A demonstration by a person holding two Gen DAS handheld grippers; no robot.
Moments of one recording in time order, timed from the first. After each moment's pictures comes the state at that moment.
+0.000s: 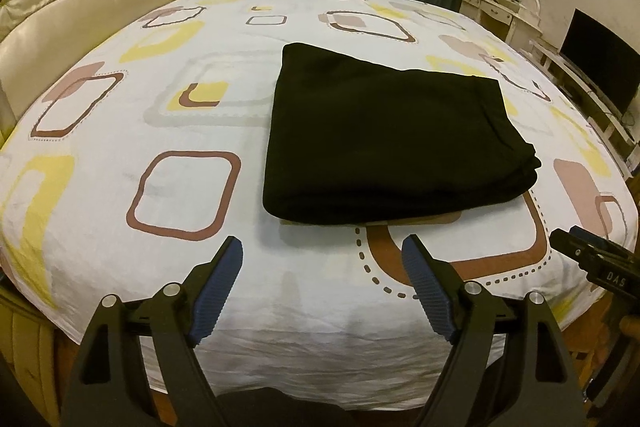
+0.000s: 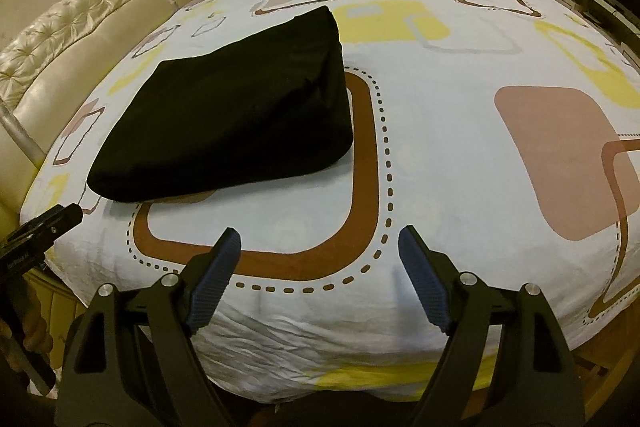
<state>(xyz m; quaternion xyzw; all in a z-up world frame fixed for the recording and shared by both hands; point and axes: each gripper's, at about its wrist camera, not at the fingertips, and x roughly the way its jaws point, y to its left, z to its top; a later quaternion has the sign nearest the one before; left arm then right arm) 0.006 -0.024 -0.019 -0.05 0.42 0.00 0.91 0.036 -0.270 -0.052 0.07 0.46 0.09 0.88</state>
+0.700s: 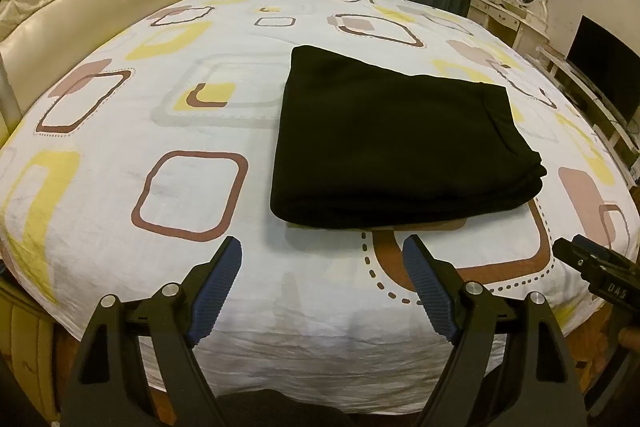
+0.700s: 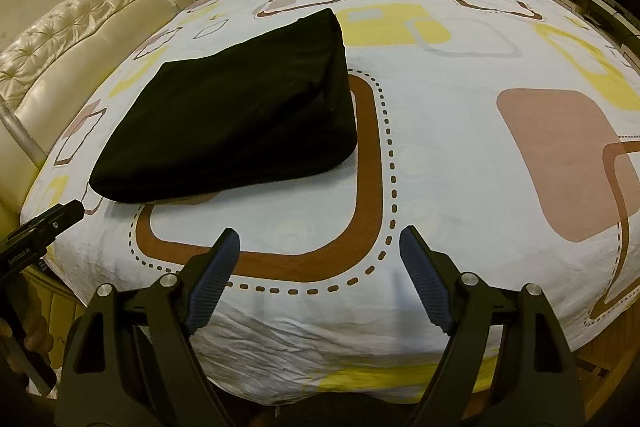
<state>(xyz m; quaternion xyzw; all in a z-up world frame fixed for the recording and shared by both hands) 0.007 -0.022 -0.018 -0.05 0.42 0.01 0.91 0.037 -0.269 -0.052 0.06 0.45 0.09 0.88</state>
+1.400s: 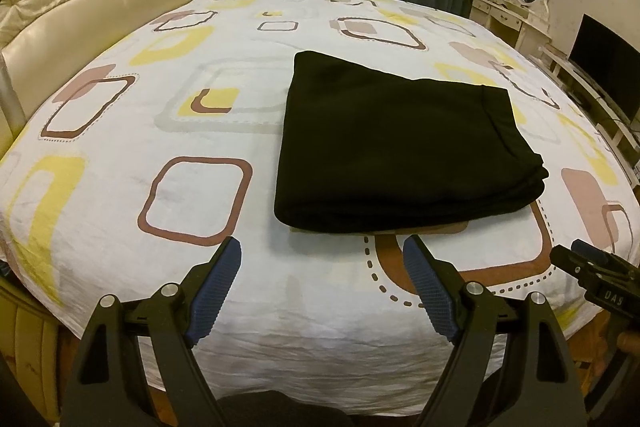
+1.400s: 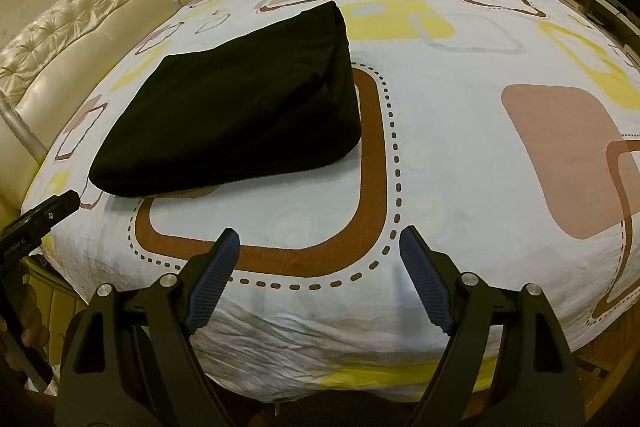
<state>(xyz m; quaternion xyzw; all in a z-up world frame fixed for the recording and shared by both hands) 0.007 -0.023 -0.015 -0.04 0.41 0.02 0.91 0.035 -0.263 -0.057 0.06 0.46 0.10 0.88</state>
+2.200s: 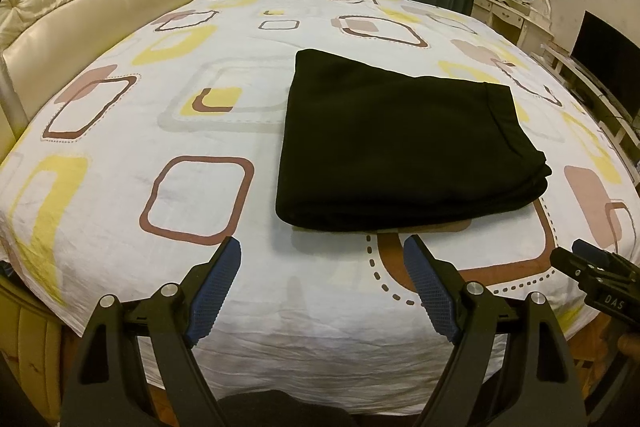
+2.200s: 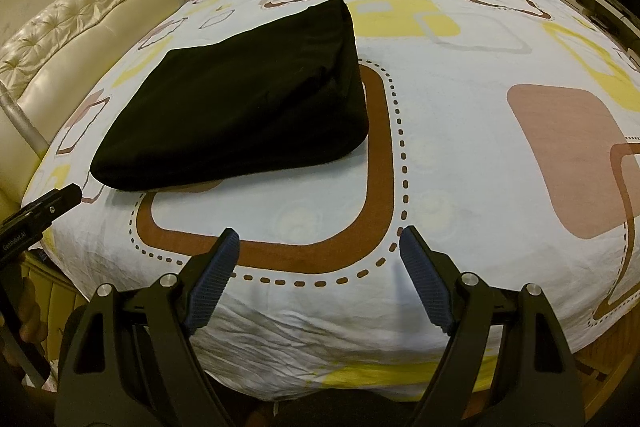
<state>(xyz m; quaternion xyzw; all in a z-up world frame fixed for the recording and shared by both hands) 0.007 -0.023 -0.015 -0.04 0.42 0.02 0.91 0.035 -0.259 -0.058 0.05 0.46 0.10 0.88</state>
